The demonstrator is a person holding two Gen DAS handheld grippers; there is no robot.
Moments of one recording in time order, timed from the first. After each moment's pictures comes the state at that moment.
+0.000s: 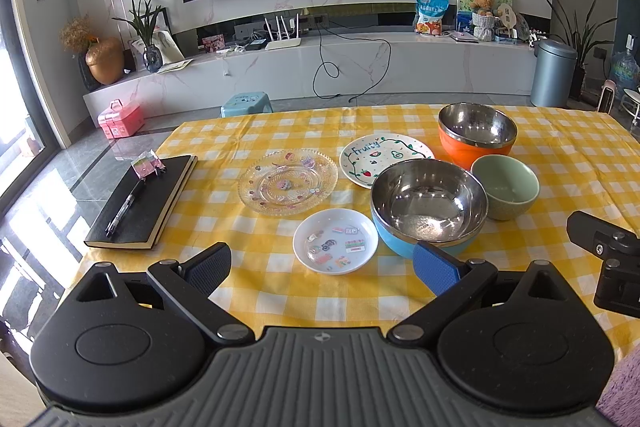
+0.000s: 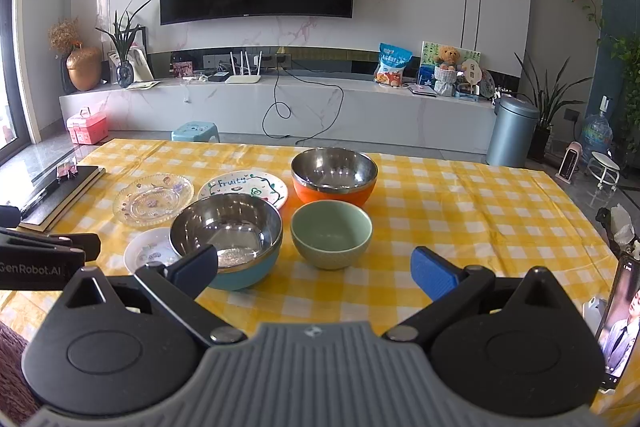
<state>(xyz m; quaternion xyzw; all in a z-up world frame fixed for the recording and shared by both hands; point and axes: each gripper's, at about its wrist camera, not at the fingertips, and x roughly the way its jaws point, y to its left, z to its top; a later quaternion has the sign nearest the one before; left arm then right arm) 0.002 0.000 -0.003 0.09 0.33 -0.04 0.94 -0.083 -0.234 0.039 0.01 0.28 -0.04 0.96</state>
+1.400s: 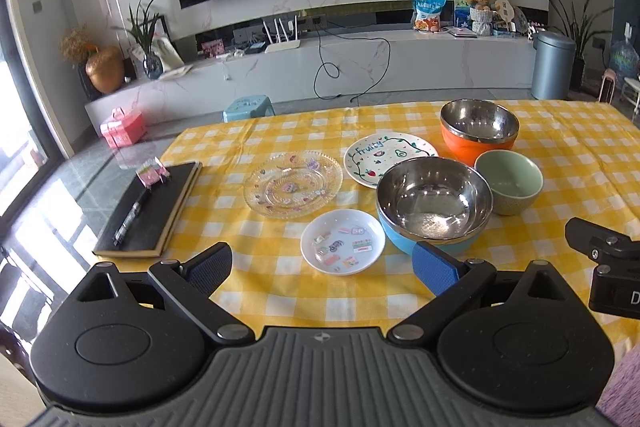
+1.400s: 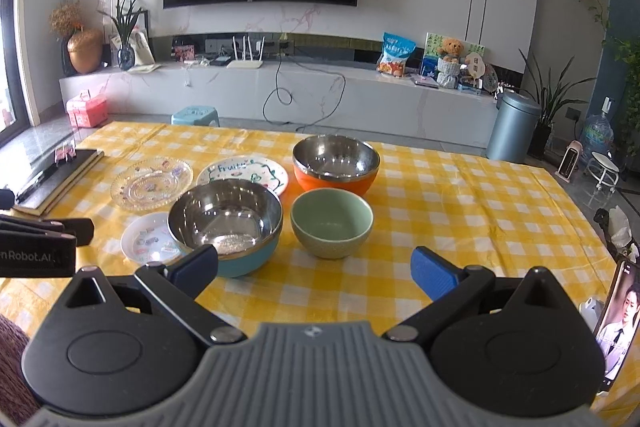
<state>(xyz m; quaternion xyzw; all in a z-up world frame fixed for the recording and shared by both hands) -0.009 -0.012 -0.005 0.12 0.32 -0.04 0.94 -0.080 -0.232 0.035 -0.01 0.31 -0.04 0.95</state>
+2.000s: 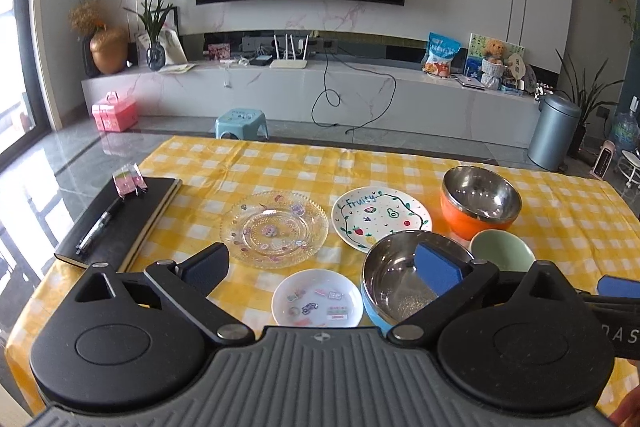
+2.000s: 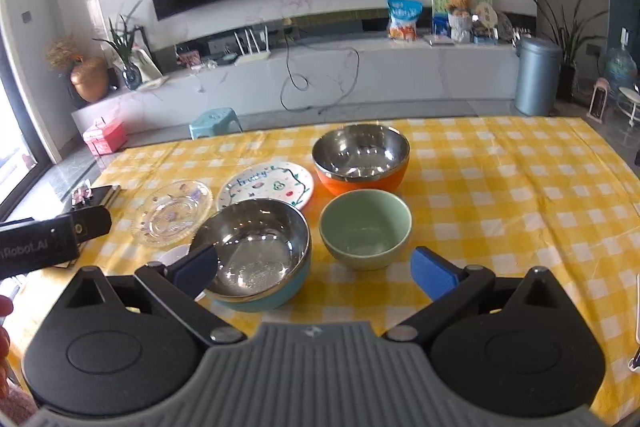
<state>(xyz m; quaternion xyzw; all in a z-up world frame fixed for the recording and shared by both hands) 0.043 -0.008 0.004 0.00 0.31 -0.04 0.95 -0.013 -0.247 0.036 0.10 0.35 -0.01 0.93</state>
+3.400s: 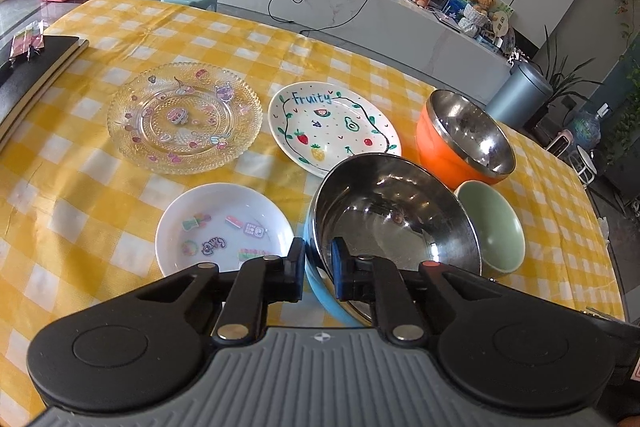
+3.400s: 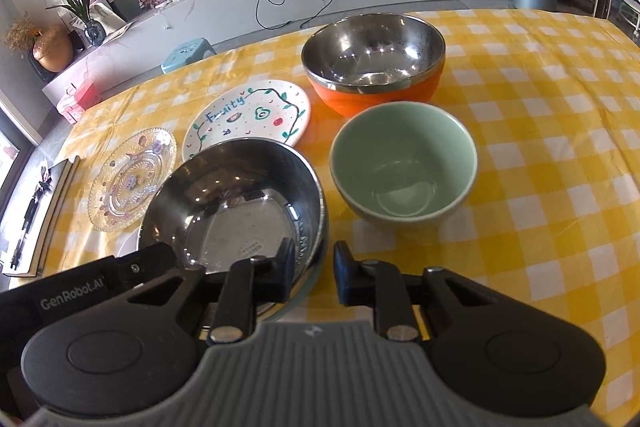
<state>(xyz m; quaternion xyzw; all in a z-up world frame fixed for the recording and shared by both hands) 0.109 -0.014 -0.071 -0.12 0.45 -0.12 0.88 0.071 -0.234 -0.035 0.16 0.46 -0.03 0.87</state>
